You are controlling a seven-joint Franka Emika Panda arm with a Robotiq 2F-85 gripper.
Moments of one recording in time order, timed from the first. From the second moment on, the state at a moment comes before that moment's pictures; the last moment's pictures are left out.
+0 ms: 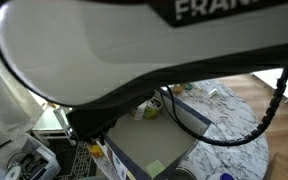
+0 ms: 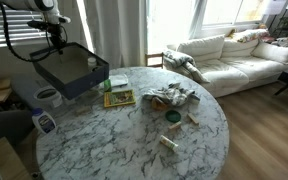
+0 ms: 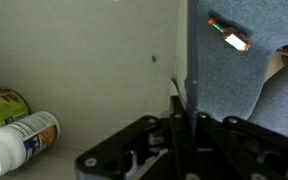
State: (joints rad) arm 0.43 0.49 0.18 -1.35 -0.04 1.80 0.54
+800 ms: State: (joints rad) arm 0.45 0.56 0.17 -1.29 -0.04 1.80 0.53
